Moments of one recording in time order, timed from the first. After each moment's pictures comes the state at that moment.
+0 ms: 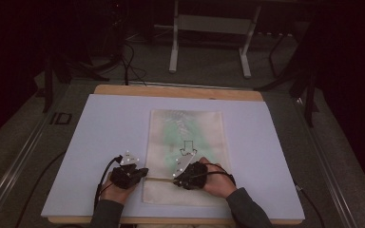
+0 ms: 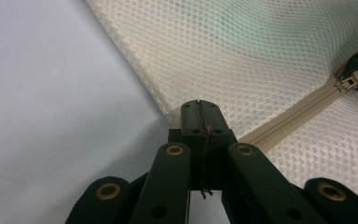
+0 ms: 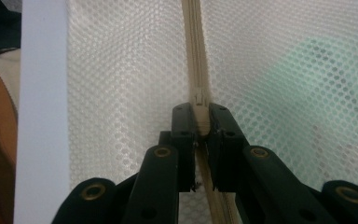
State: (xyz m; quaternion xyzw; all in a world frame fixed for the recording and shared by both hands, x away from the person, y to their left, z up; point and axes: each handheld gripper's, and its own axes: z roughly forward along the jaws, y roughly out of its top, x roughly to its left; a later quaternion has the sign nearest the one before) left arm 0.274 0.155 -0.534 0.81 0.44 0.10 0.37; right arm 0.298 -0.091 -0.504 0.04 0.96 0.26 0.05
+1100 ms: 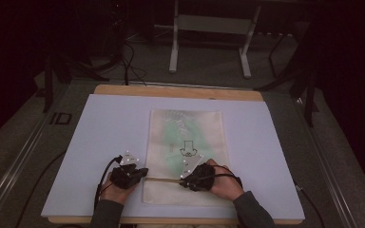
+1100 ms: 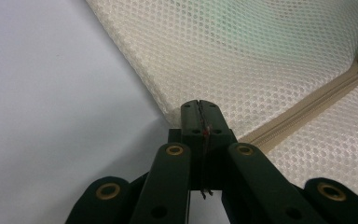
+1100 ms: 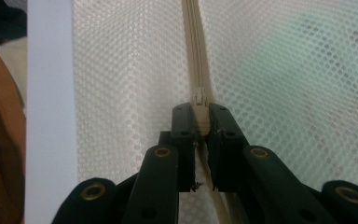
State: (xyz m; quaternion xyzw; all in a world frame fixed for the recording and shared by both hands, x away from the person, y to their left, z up) left arm 0.273 0.156 -0.535 0.81 0.44 0.10 0.37; right arm 0.293 -0.111 -0.502 0.05 0.96 0.27 0.05
